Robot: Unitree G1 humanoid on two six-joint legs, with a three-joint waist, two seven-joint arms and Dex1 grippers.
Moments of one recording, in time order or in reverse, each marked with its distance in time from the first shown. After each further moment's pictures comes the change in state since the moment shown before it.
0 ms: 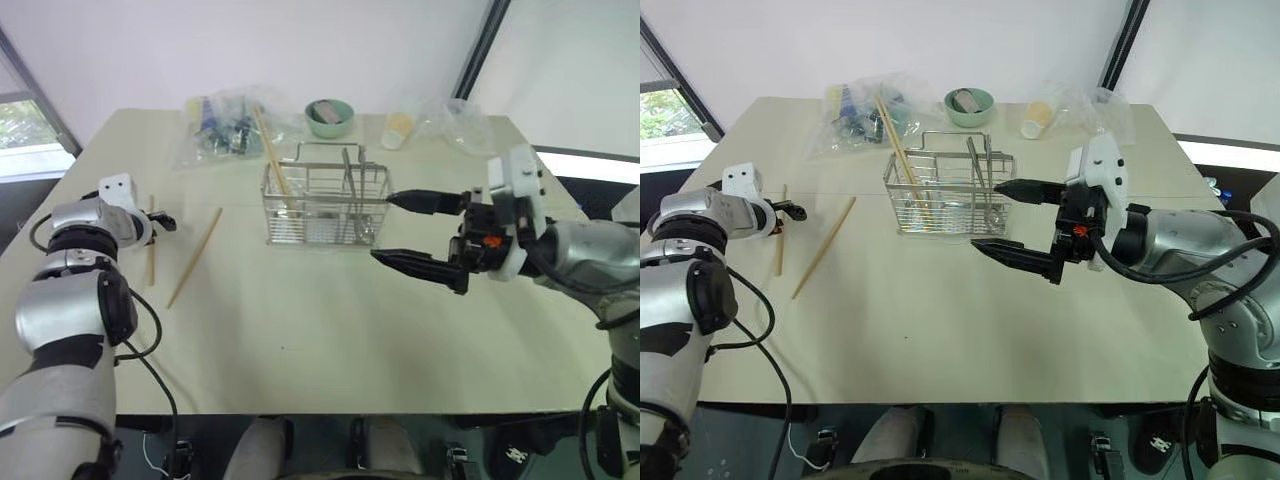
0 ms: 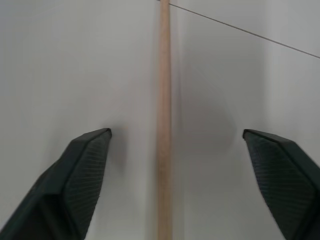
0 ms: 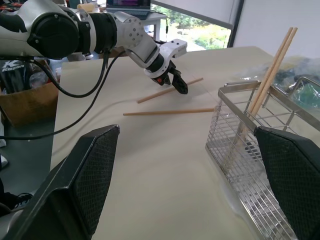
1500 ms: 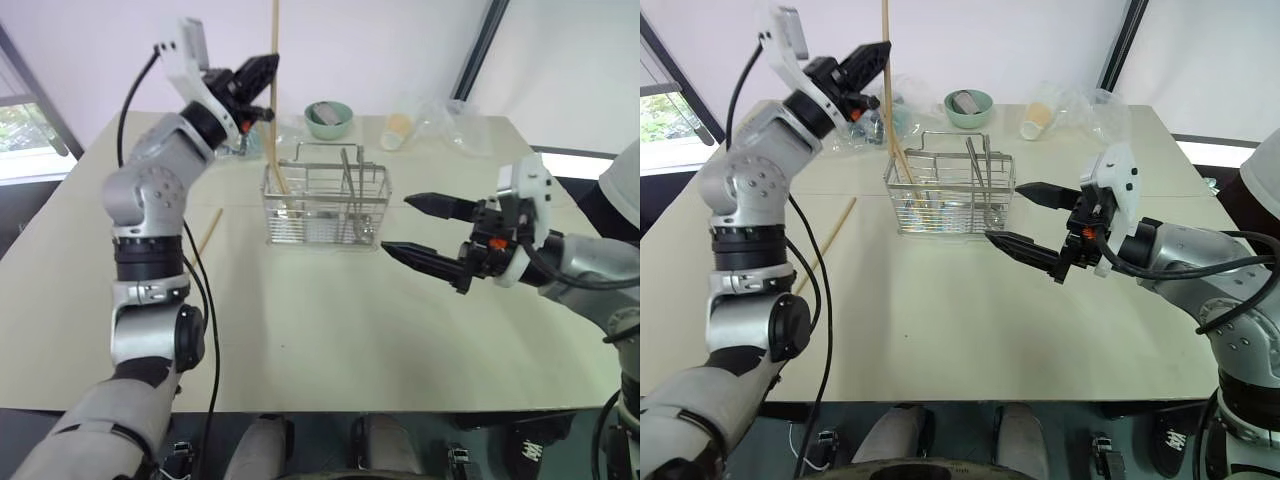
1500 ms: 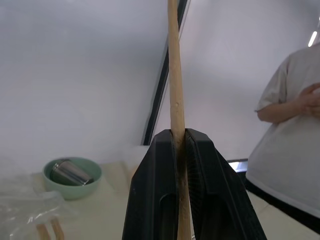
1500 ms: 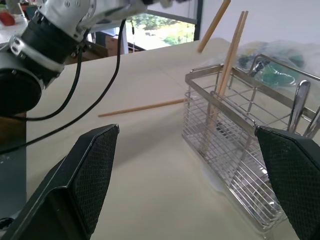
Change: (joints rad) left arm 0.190 -0.355 -0.021 -1.111 -0.432 -0.139 -0.312; right arm 0.105 -0.007 -0.061 -0.026 0.066 -0.002 -0.164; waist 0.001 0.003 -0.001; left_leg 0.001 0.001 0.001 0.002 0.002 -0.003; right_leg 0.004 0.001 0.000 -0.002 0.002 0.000
